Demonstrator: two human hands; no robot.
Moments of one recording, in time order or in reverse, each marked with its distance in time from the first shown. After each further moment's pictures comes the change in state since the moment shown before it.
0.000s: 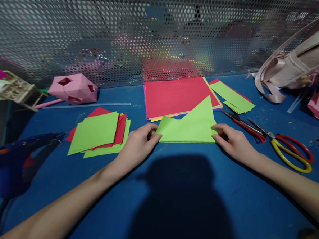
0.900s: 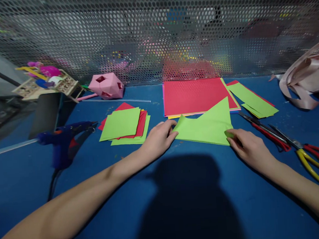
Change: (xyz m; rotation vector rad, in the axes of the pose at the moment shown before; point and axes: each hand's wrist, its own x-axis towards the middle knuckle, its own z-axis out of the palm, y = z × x) left_hand 0.001 -0.002 0.005 0.139 -0.019 0.091; right_hand -0.001 0.009 0.008 -0.218 0.084 -0.257
